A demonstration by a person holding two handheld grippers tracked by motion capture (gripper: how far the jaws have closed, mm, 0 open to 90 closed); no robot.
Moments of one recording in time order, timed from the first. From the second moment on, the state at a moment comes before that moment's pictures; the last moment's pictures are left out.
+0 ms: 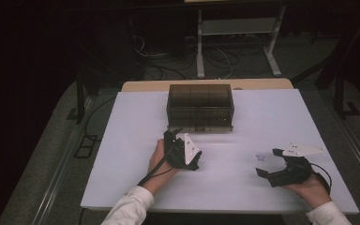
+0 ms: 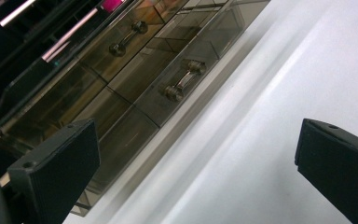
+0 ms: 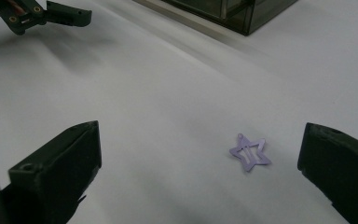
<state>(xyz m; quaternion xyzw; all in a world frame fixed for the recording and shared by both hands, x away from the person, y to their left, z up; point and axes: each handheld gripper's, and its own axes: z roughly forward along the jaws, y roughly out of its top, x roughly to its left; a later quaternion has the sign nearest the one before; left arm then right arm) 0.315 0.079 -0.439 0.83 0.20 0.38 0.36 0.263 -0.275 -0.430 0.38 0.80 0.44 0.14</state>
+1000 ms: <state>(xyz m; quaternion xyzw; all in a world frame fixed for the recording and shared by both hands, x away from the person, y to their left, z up) 0.331 0.098 -0.434 0.81 0.31 0.21 0.45 0.263 -0.275 -0.430 0.38 0.80 0.44 0.14</state>
